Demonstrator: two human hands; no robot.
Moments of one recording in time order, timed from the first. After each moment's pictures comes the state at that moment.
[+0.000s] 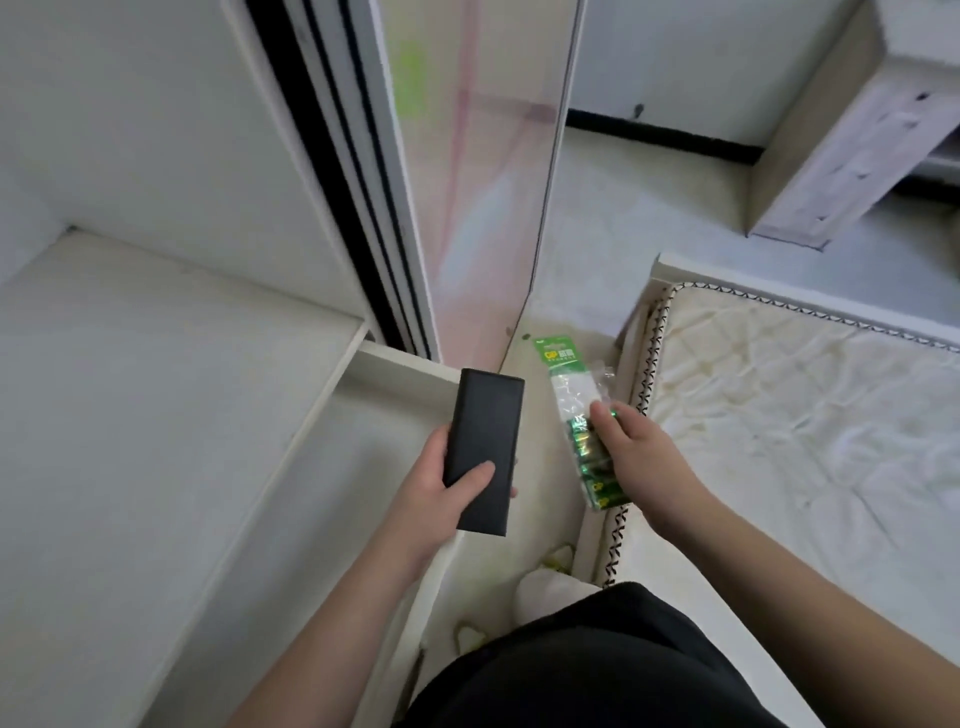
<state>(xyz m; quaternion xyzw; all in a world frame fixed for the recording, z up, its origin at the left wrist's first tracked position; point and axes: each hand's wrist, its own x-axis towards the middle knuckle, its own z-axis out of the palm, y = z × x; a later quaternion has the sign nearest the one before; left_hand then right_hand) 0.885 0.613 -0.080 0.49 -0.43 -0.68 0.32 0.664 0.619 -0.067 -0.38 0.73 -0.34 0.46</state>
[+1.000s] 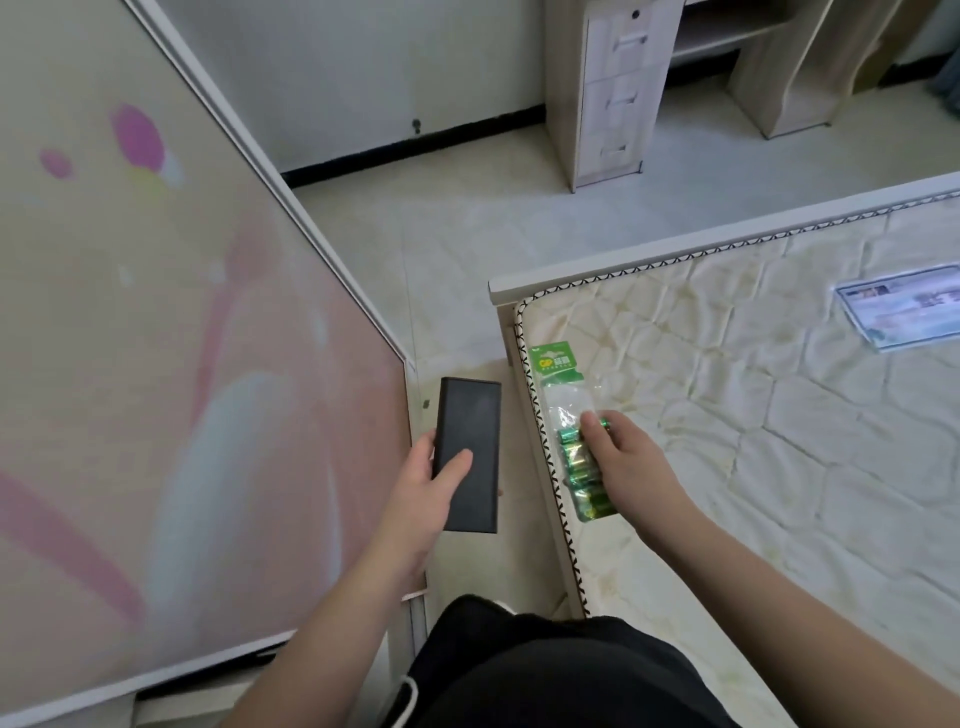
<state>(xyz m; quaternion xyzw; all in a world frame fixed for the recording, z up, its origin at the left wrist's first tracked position) 0.605 0.421 -0.104 0.49 -0.51 -0.69 0.14 0.421 0.549 -0.089 -0.17 0.77 -0.46 0.40</state>
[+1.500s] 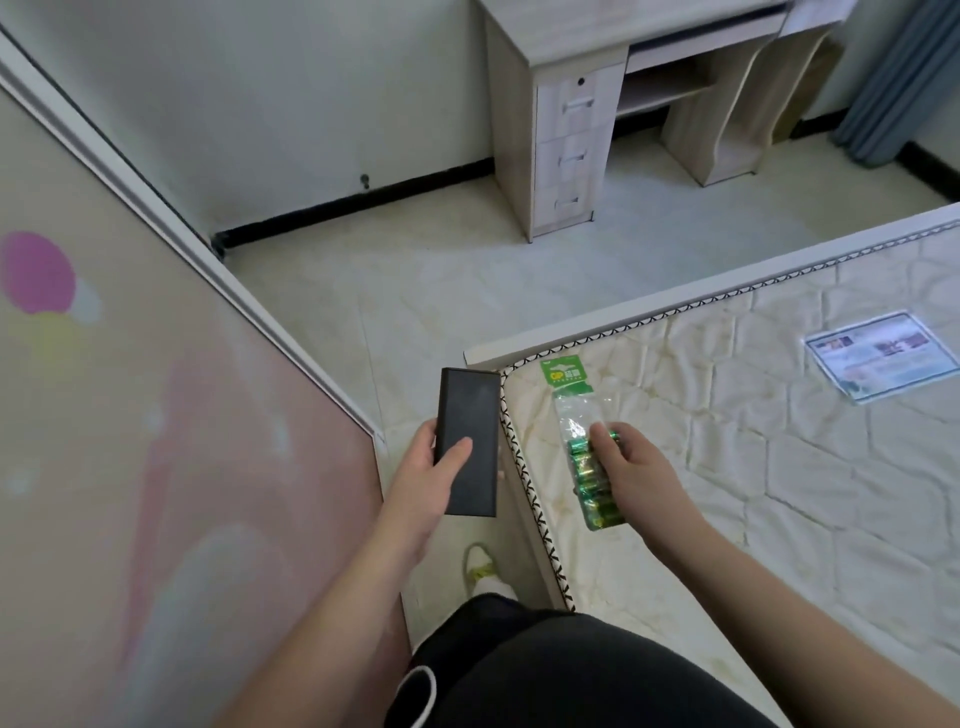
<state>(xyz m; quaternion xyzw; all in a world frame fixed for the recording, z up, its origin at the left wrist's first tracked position) 0.494 0.260 -0.109 0.42 -0.55 -0.71 0.13 0.345 0.427 -0.089 -0.11 0.80 -0.48 0.34</state>
